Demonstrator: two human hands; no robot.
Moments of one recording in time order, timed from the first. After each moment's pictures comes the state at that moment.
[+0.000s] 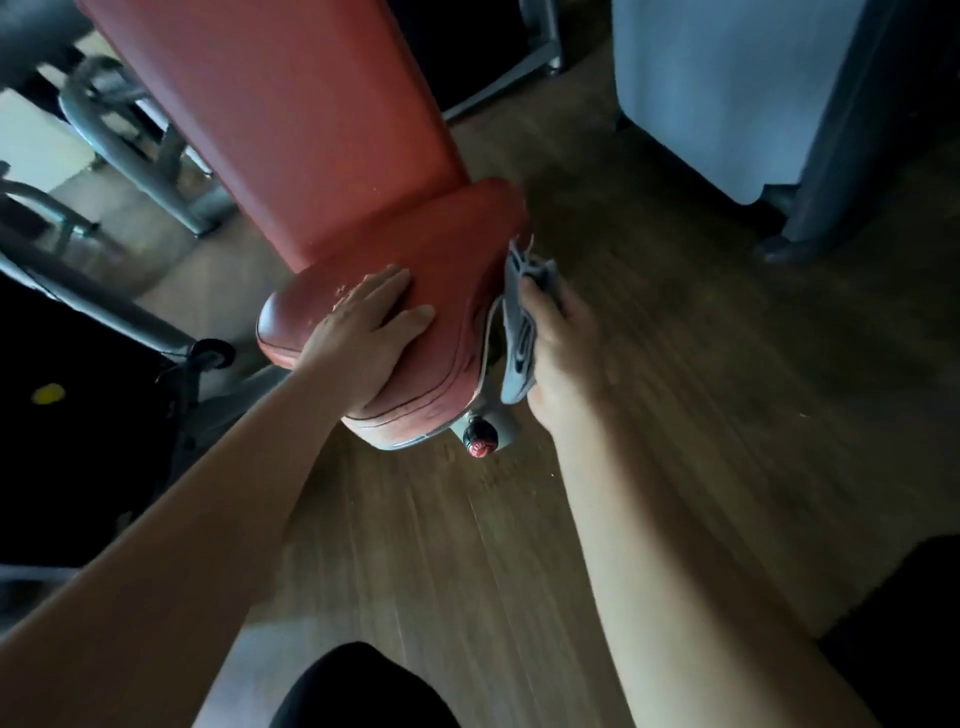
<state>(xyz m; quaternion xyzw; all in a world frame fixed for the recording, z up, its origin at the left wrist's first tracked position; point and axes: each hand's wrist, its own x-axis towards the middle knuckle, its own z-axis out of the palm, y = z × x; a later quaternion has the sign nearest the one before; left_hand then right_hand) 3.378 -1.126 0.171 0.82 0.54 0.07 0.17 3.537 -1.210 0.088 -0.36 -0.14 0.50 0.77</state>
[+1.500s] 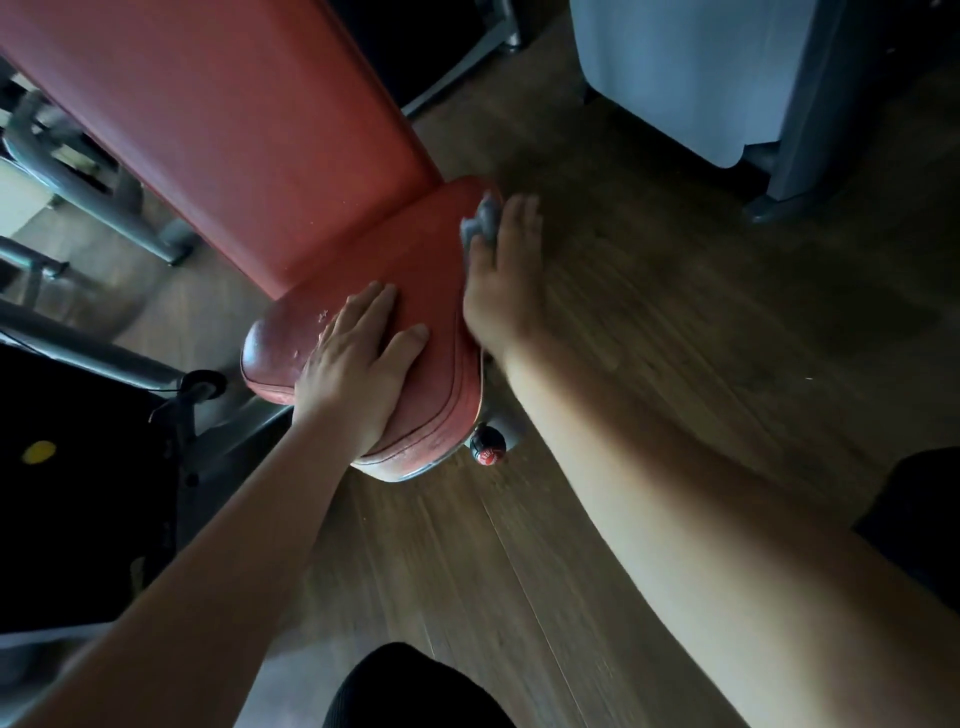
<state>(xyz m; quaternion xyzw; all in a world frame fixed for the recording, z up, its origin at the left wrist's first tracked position) 3.382 -1.126 0.164 0.83 0.54 0.07 0.14 3.538 -1.145 0.122 -0.66 -0.30 0.28 0.63</state>
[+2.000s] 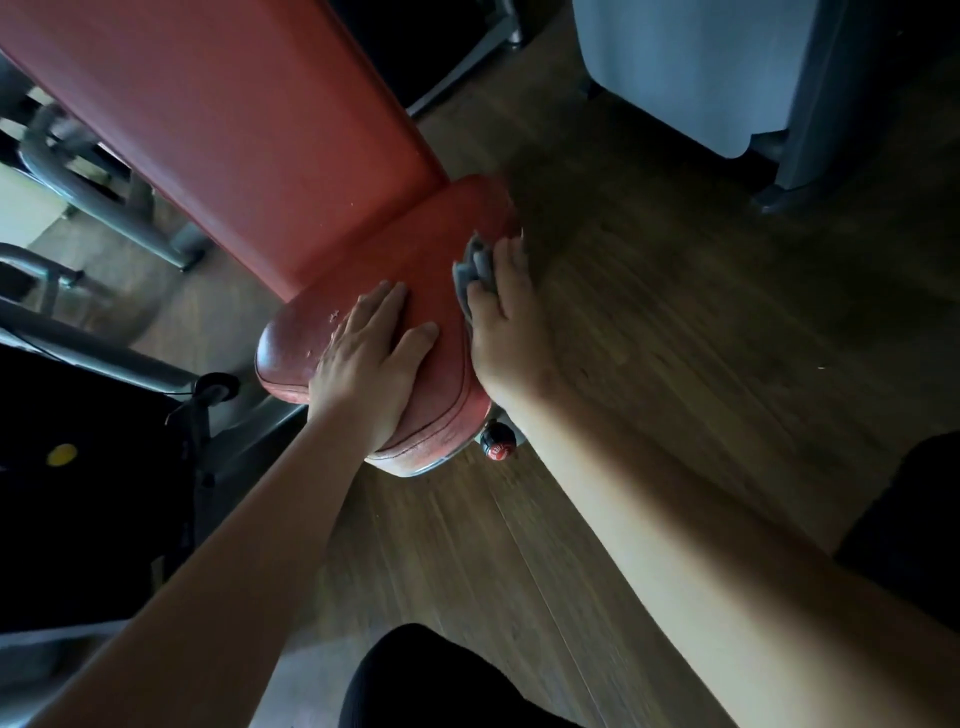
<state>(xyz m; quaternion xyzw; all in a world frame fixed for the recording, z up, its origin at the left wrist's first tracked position) 3.382 -1.127 0.164 0.83 0.54 0.07 0.14 3.511 -1.181 0.120 -0.64 -0.34 0.30 0.62</state>
